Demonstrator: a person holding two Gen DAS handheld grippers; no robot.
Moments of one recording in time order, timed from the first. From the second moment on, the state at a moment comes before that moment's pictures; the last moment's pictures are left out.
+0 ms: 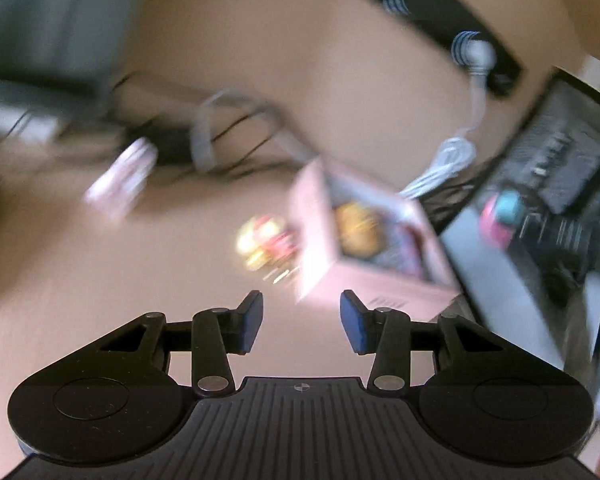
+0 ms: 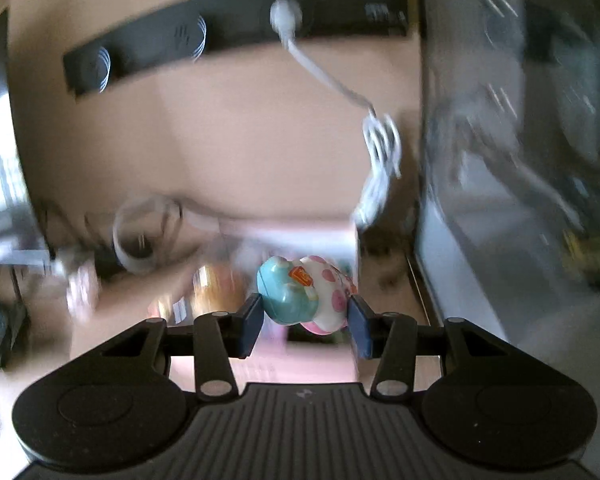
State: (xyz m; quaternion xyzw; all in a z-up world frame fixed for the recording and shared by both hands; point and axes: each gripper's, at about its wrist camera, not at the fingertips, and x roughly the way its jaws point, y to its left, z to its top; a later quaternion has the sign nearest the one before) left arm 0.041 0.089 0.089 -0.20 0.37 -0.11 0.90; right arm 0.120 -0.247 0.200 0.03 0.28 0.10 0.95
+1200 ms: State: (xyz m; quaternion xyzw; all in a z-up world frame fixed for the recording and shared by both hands) left arm 0.221 0.156 0.024 -0.01 0.39 0.06 0.92; right arm 0.034 -0.150 0.103 -0.10 0.41 0.13 0.90
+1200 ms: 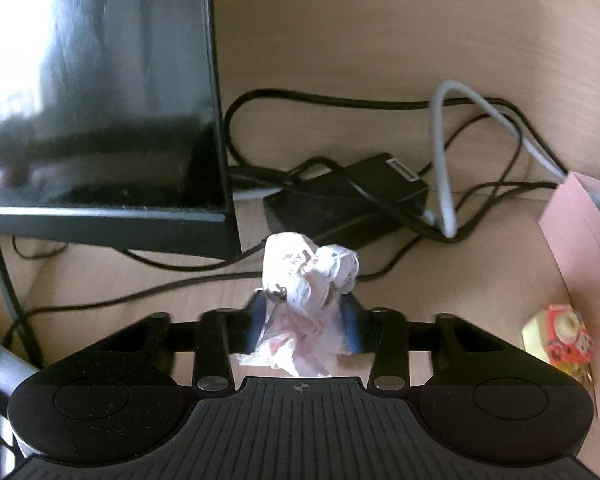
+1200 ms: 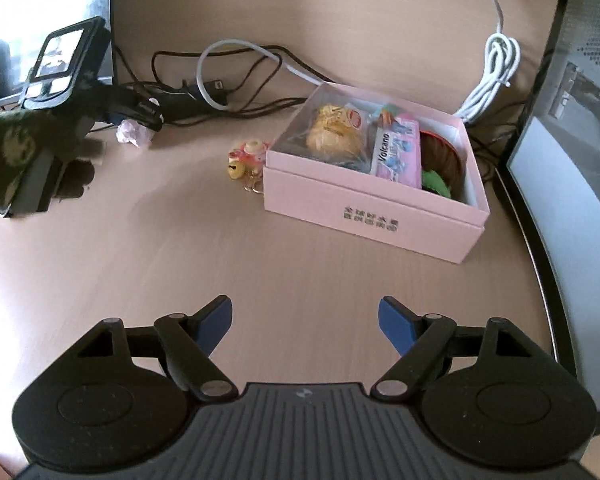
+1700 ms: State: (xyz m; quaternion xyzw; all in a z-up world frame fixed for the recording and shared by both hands) left arm 0.079 0.173 0.072 -0.16 0.40 -0.05 0.90; right arm 0.089 -0.052 0.111 -0.19 0.30 0.19 0.91
